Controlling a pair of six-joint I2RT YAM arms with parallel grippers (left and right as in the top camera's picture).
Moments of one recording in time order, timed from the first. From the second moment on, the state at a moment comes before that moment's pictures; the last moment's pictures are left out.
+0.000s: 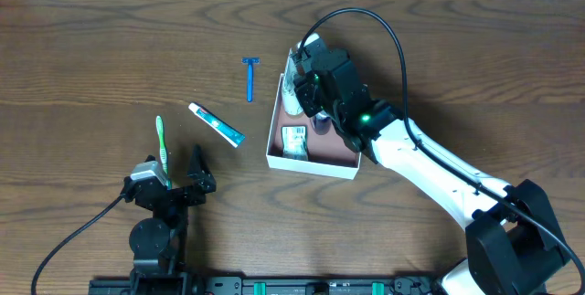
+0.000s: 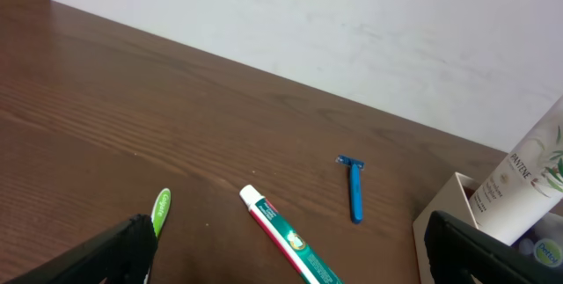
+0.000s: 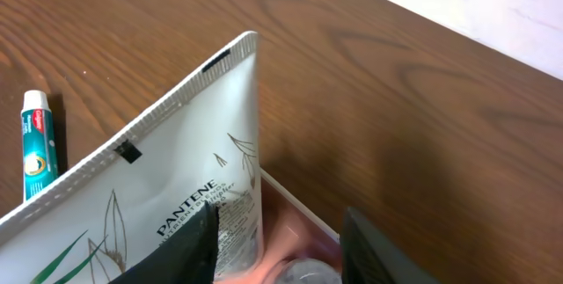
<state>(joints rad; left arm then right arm) -0.02 0.03 0.03 -0.12 -0.08 -0.33 0.63 1.69 1.16 -0.09 0.11 0.03</state>
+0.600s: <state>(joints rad) -0.02 0.03 0.03 -0.12 -0.08 -0.33 0.63 1.55 1.16 -0.14 0.16 0.04</state>
